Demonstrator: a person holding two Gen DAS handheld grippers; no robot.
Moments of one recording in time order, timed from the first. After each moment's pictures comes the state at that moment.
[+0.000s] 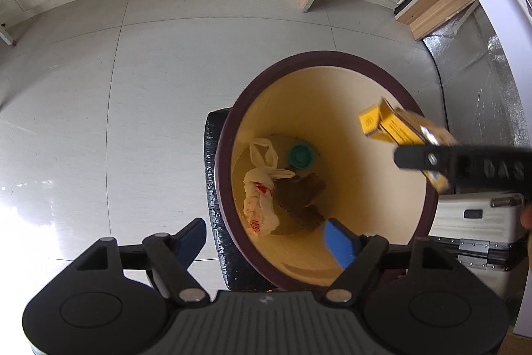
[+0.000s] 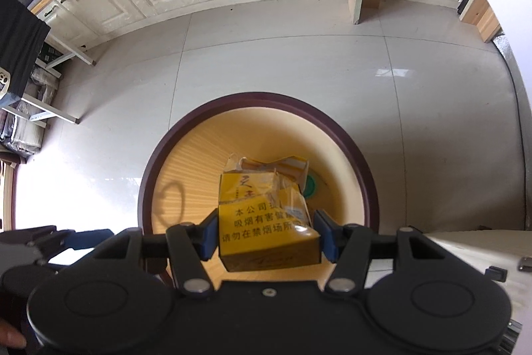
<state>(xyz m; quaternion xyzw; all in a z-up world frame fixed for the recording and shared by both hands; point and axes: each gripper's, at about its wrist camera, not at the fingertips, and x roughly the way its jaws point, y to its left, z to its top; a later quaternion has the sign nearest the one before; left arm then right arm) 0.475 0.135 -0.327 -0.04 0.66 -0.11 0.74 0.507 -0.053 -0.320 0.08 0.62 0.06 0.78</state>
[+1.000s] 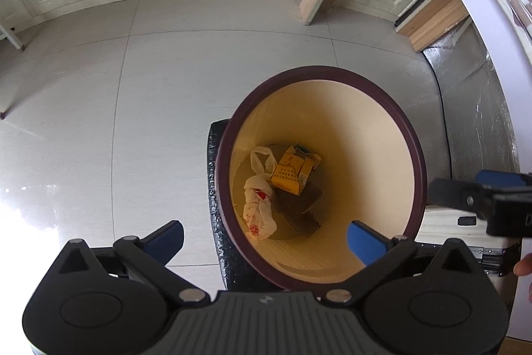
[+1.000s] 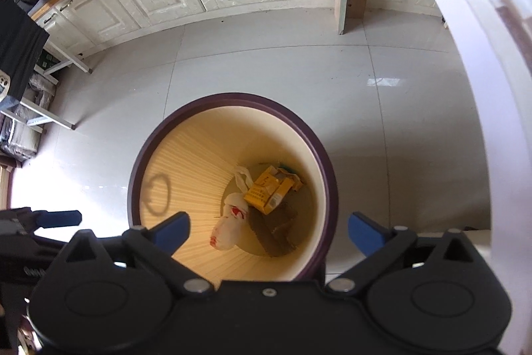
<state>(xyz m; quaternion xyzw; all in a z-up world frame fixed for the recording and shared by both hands) 0.467 0.136 -0.306 -0.05 0.64 -0.09 0.76 0.475 -0.084 -0.295 0.07 0.61 0.05 0.79</state>
